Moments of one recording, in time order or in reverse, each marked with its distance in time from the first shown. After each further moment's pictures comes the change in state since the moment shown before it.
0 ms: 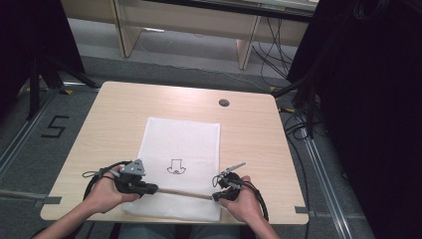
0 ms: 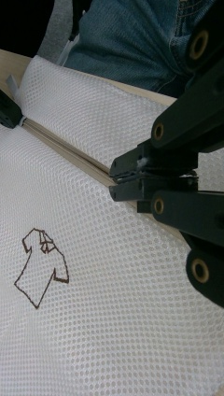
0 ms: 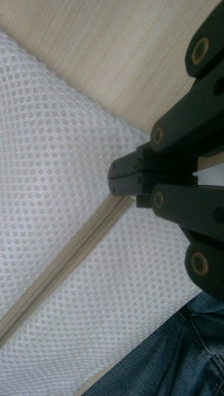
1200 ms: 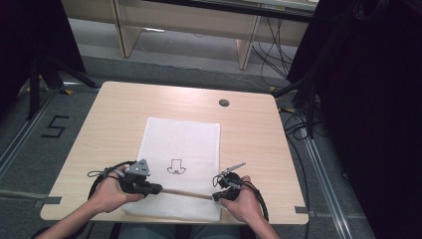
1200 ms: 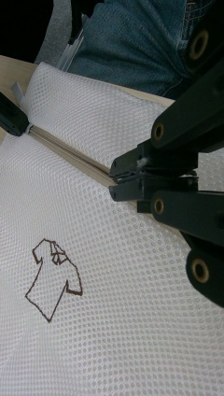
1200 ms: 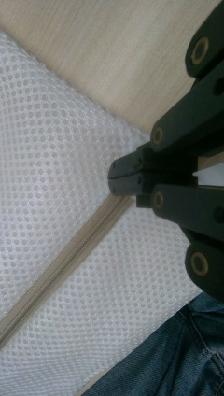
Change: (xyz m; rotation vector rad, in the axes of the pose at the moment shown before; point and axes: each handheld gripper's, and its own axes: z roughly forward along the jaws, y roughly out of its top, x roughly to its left) left arm -0.005 0.007 0.008 -0.006 -0.017 0.015; right arm 0.000 0.000 0.000 0.000 0.005 0.008
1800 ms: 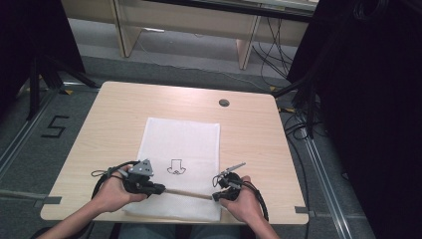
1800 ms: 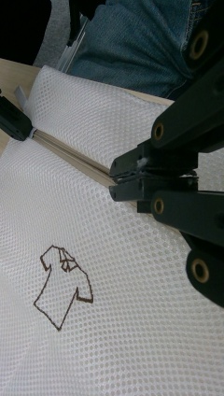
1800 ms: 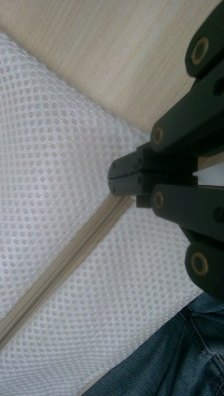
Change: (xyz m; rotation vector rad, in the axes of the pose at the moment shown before) left arm -0.003 0.004 0.004 0.011 0.006 0.010; right arm -0.001 0.000 0.000 -0.004 -0.005 -0.014
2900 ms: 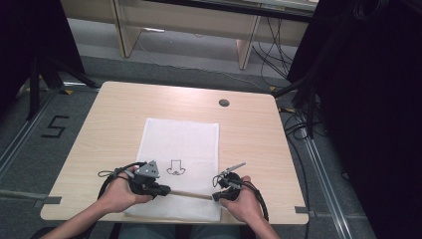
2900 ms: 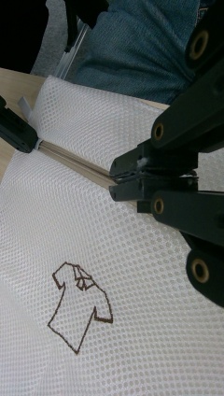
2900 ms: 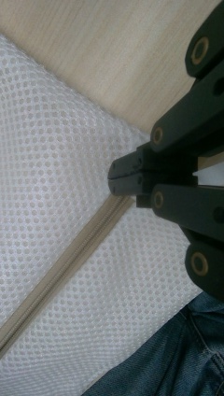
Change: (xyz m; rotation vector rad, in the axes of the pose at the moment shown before) left arm -0.008 0.008 0.011 -0.008 -0.030 0.025; right arm 0.000 0.000 0.000 0.000 0.001 -0.001
